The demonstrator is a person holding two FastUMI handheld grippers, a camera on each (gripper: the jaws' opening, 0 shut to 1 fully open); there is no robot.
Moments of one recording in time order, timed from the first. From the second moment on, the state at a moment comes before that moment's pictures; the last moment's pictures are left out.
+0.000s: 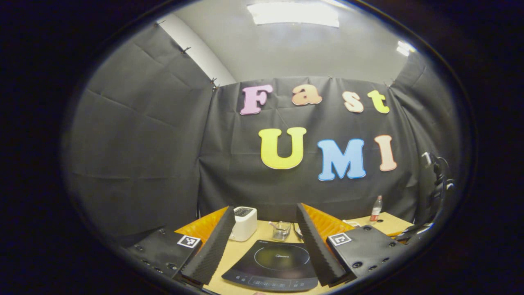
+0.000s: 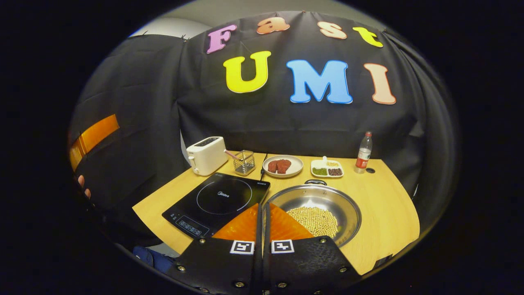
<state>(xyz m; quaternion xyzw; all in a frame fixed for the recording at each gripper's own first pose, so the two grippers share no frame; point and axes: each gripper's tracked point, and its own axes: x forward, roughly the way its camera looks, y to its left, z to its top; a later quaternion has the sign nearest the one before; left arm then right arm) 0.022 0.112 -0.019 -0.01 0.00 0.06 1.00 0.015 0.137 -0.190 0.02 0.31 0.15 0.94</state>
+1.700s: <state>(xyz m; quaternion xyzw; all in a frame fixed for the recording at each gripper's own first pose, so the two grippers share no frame) 0.032 0.081 -0.040 0.01 0.03 0.08 1.00 -0.042 0.113 -0.338 0.04 0.54 0.15 0.82</state>
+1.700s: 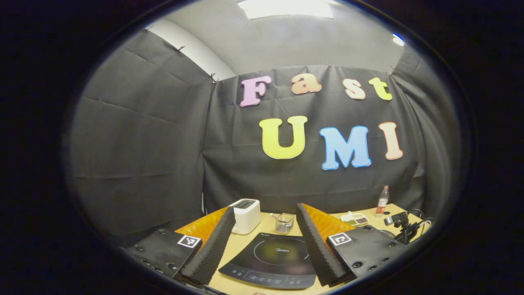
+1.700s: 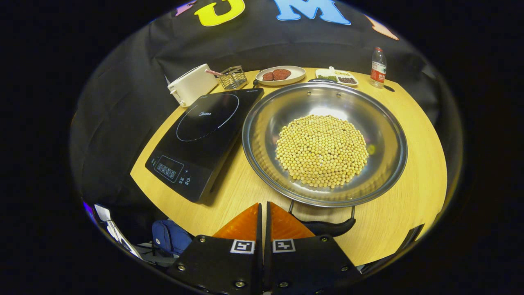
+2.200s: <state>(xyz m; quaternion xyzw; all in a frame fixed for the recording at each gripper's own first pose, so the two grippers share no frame) 0.051 0.047 -0.039 0.00 0.02 0.05 1.00 -0.042 0.079 -0.339 0.04 0.55 0.12 0.83</state>
